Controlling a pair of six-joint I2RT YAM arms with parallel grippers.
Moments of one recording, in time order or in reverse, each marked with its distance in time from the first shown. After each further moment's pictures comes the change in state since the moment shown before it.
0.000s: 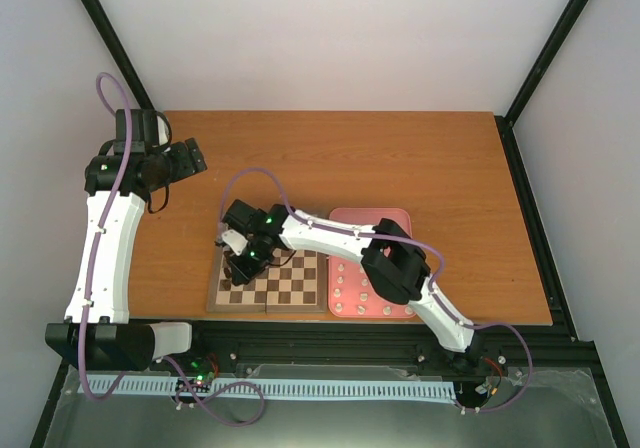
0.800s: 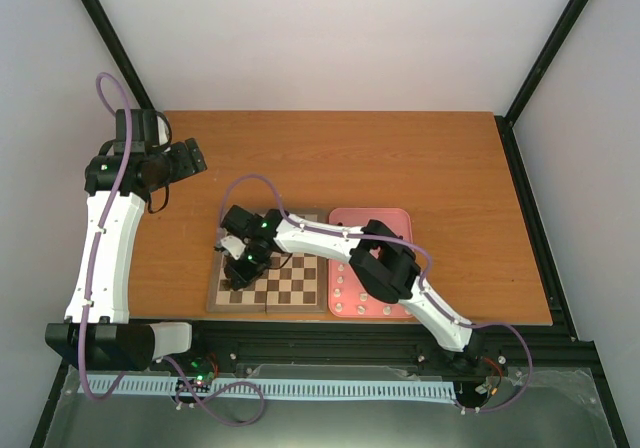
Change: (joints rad) left arm 0.000 0.000 0.000 0.000 -0.001 0.000; right arm 0.000 0.082 0.017 0.026 -0.039 0.018
